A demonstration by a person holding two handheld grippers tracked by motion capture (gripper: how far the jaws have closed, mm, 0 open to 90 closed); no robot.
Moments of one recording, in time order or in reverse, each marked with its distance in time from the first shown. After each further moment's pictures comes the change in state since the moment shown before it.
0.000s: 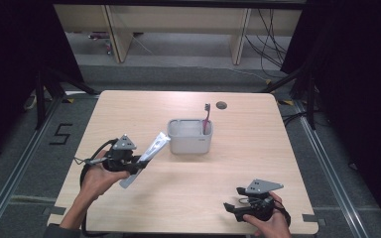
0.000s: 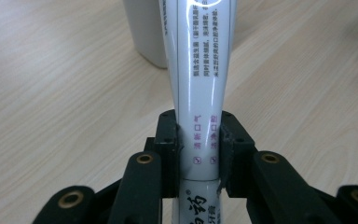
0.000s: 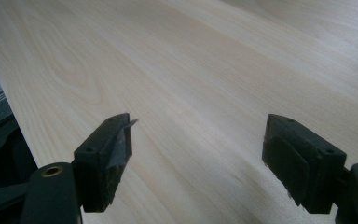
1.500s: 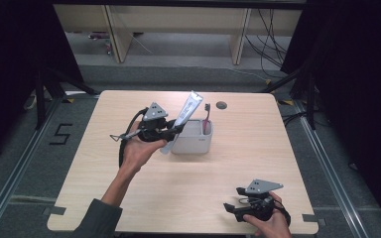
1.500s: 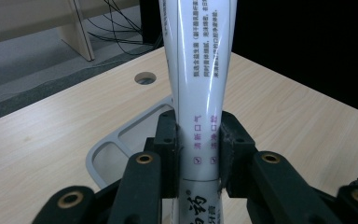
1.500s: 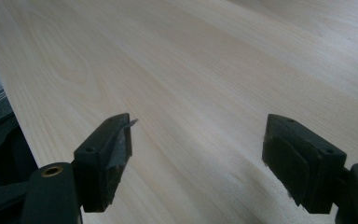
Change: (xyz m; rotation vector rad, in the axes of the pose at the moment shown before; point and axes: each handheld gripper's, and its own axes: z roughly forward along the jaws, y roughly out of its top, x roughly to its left) left arm -0.029 0.107 0.036 -0.326 0.023 -0.007; right arm -0.002 -0.001 0.001 0.001 0.009 -0.013
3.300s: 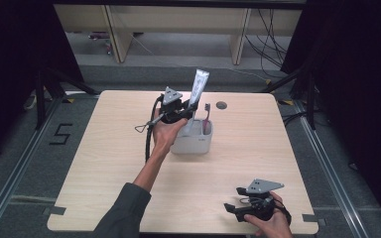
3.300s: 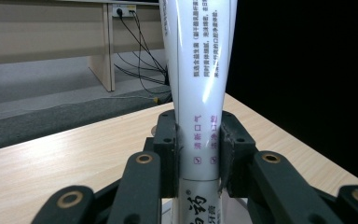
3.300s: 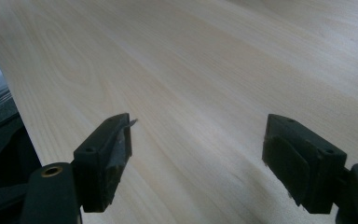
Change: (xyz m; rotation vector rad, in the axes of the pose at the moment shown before) left arm 0.018 0.014 0.082 -0.191 0.096 -0.173; right arm -0.002 0.000 -0.001 -0.005 0.013 -0.008
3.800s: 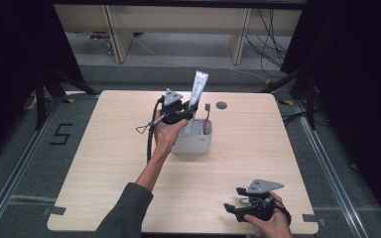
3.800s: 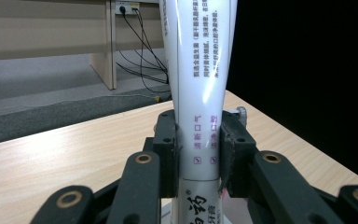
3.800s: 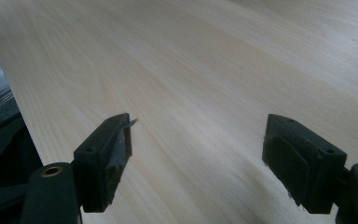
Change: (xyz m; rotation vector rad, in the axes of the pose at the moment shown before) left arm 0.003 -0.007 0.007 -0.001 0.004 -0.007; right arm 0.001 0.000 0.000 -0.004 0.004 0.001
